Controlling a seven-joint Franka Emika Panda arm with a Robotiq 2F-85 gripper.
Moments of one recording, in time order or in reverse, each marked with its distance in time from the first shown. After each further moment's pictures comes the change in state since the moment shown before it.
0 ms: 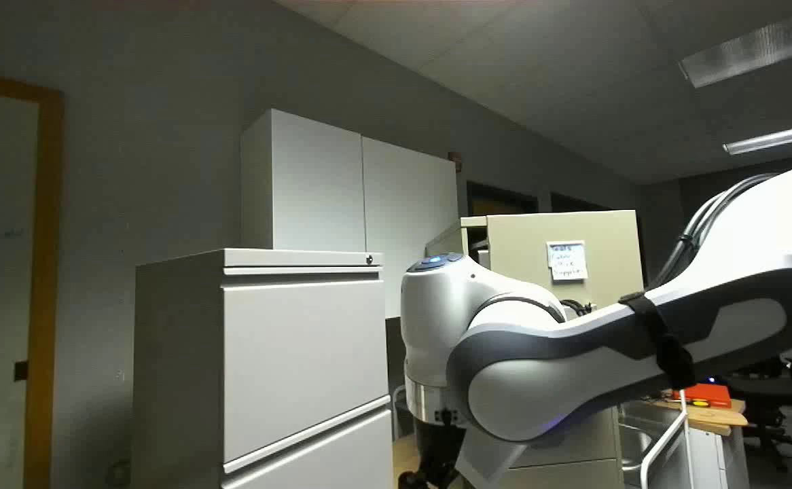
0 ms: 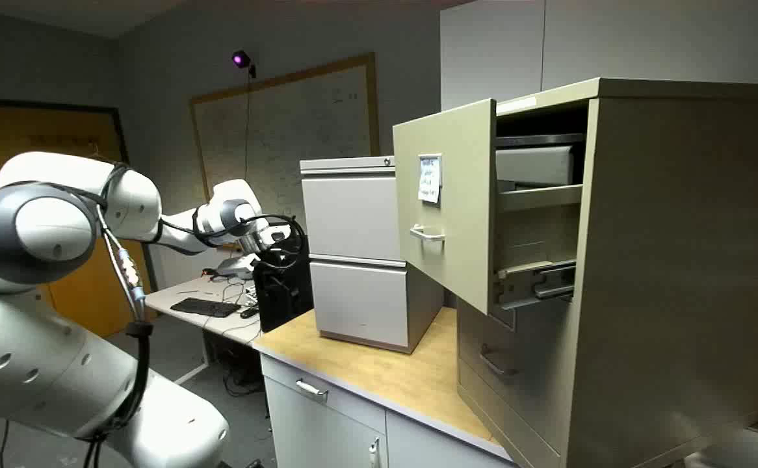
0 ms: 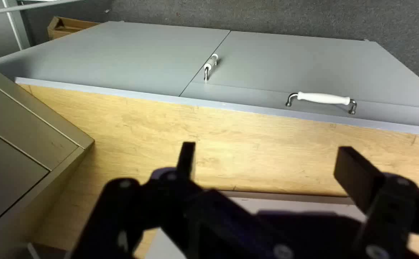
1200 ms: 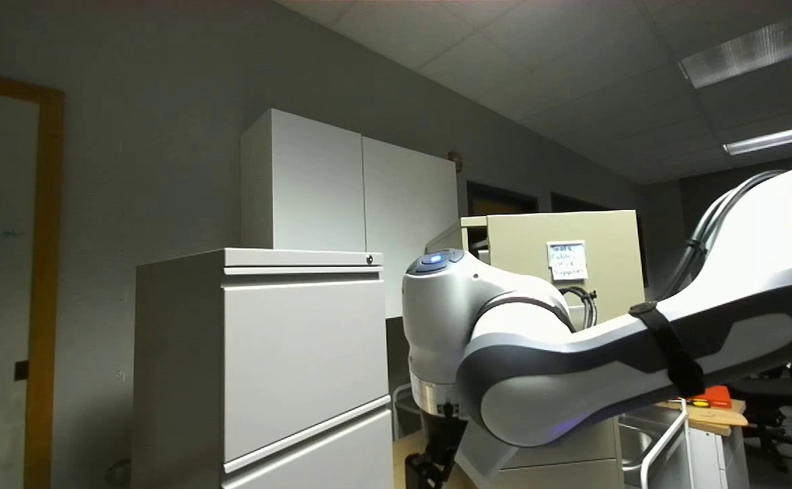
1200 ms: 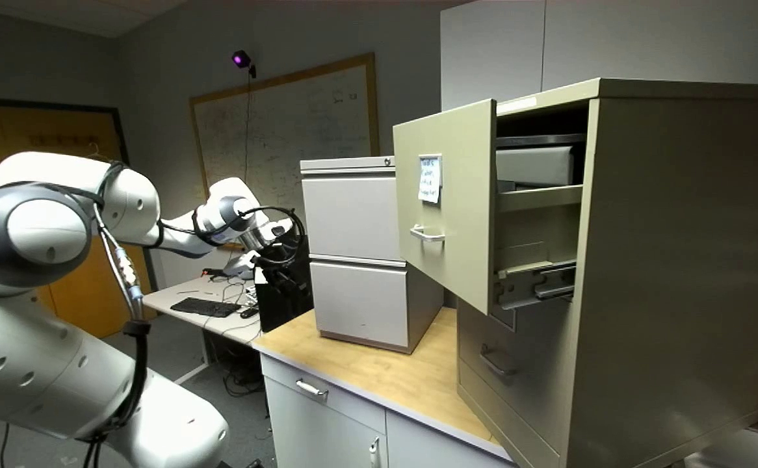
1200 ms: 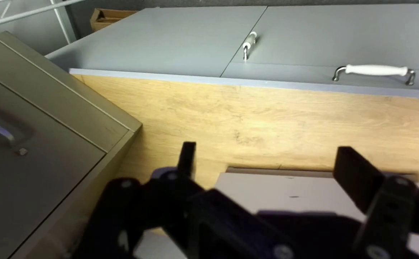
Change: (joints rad) arm -0.007 -0.016 -0.008 0.002 -0.154 -0.006 0.135
